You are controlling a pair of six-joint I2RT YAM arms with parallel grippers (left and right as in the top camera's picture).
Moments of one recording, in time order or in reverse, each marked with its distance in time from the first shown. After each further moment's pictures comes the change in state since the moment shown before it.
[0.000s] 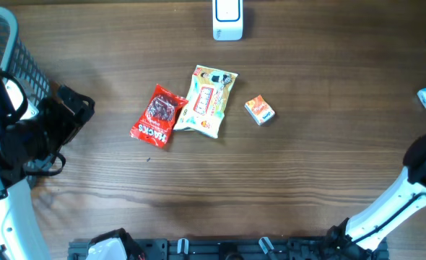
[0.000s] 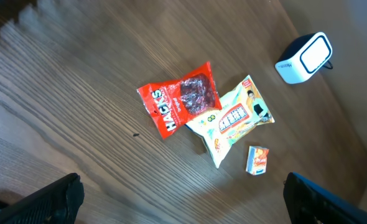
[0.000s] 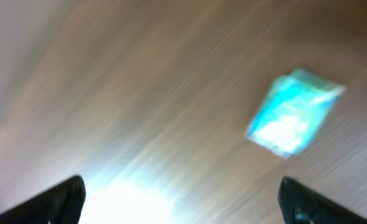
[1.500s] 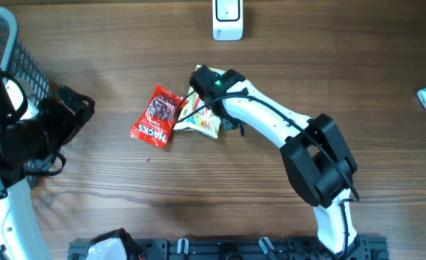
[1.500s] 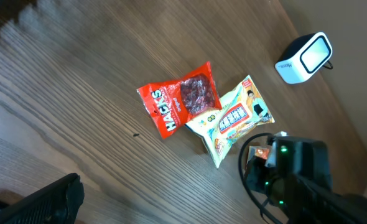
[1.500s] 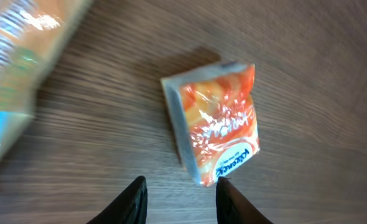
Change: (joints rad) left arm 0.000 0.000 0.000 0.000 0.000 0.000; right arm 1.265 -0.019 -0.565 0.021 0.738 -0.001
